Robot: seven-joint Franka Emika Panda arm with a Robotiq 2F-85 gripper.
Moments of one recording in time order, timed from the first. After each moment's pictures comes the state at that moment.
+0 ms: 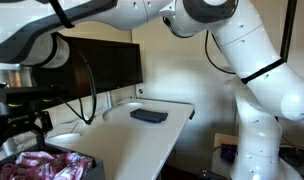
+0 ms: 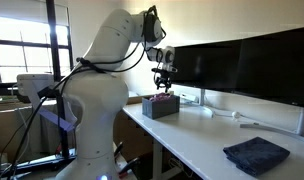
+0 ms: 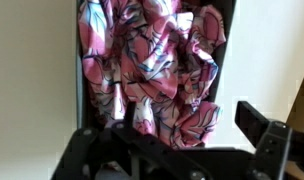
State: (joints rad) arm 0.43 0.52 0.17 -1.47 0.07 1.96 0.38
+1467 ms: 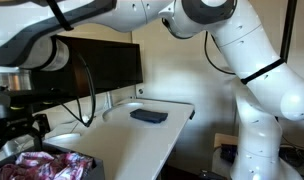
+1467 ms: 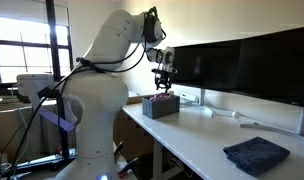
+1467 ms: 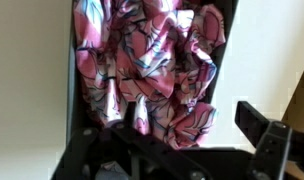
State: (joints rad) arm 0.43 0.53 0.18 -1.47 0.08 1.98 0.32
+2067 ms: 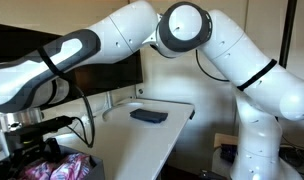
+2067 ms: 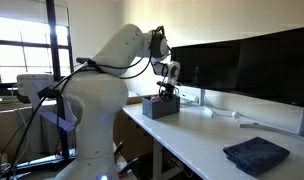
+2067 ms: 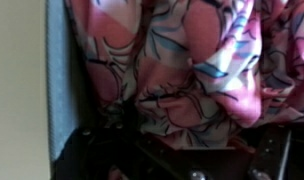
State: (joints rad) arm 0.42 0.75 0.14 -1.35 0.08 1.99 0.34
